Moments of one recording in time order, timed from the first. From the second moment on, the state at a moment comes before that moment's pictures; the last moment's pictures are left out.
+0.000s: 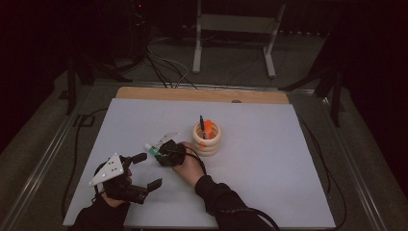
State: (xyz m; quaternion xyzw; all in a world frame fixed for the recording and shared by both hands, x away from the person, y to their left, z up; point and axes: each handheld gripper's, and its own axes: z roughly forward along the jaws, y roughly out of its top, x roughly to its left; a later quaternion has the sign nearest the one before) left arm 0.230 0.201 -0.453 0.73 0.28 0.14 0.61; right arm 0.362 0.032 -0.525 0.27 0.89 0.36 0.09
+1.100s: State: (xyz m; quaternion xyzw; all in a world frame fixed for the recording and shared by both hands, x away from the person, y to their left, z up) left arm 0.233 0.199 -0.455 0.73 0.29 0.14 0.60; right arm 0.322 -0.035 -0.482 0.24 0.88 0.39 0.10
